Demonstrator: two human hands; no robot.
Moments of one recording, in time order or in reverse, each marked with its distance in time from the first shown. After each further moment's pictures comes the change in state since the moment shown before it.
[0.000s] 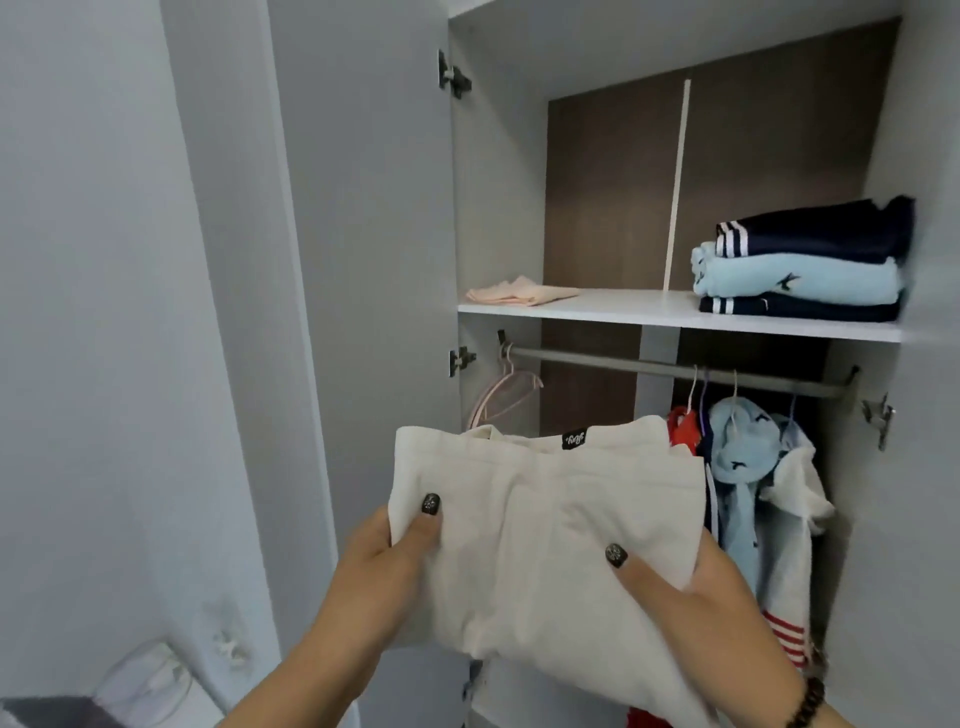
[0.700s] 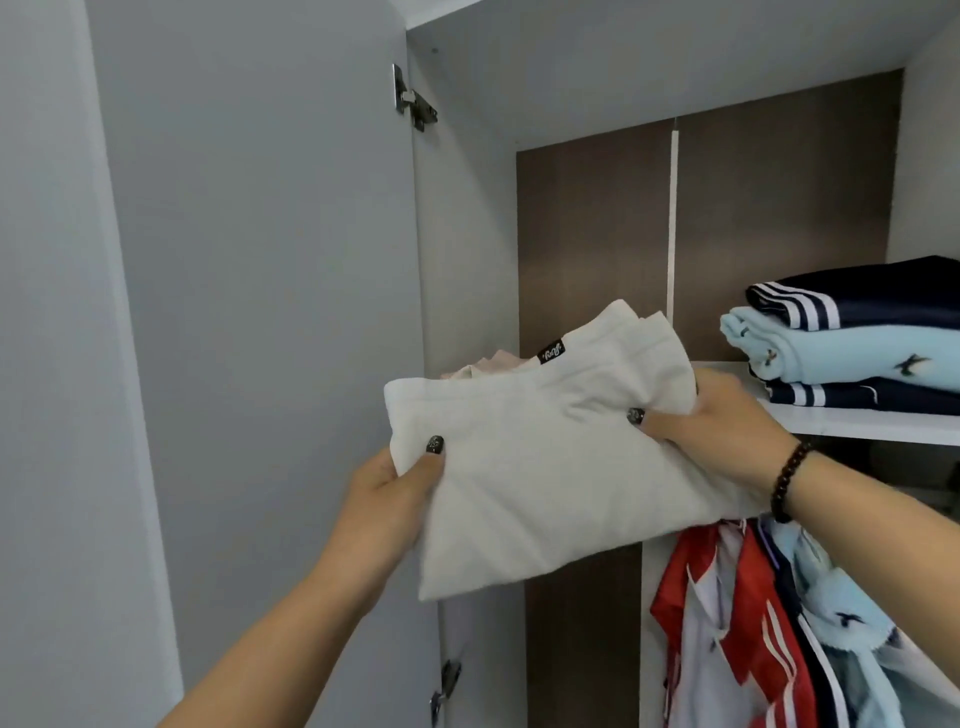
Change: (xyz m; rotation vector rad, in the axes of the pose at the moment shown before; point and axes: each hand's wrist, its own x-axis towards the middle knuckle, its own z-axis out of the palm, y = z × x) left_hand 0.321 0.060 0.040 -0.112 -0.199 0.259; right_hand 0.348 -0.046 0.019 -0.495 0.086 -0.186
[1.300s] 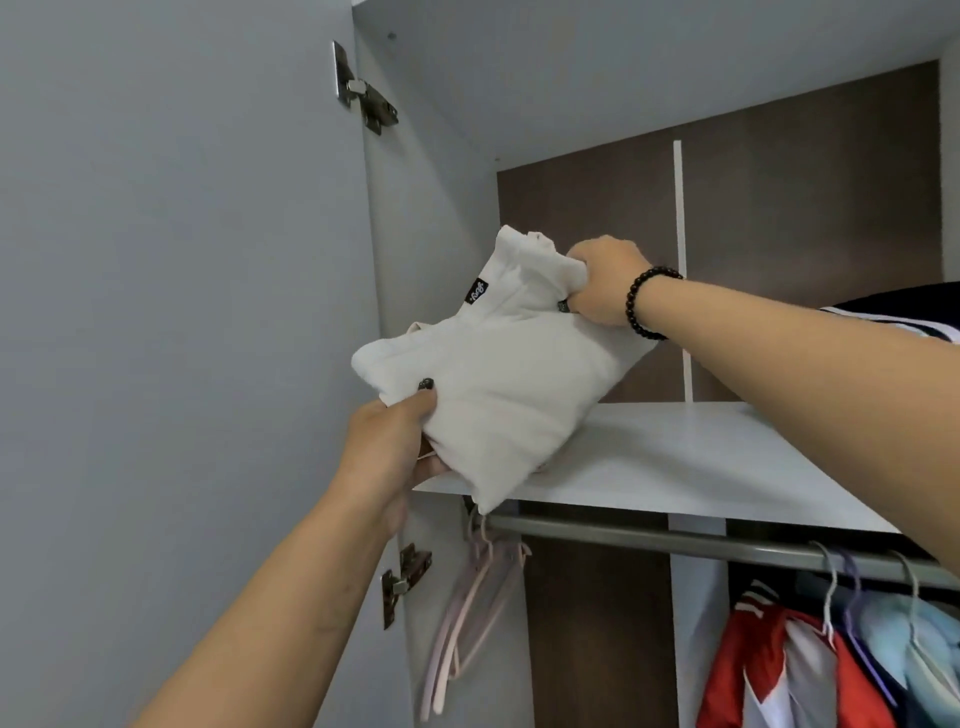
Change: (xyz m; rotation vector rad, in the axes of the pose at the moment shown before) left_hand 0.208 0.013 0.040 -0.257 0.048 0.006; right_hand 0.290 -0.020 0.024 -0.553 0.110 -0.198
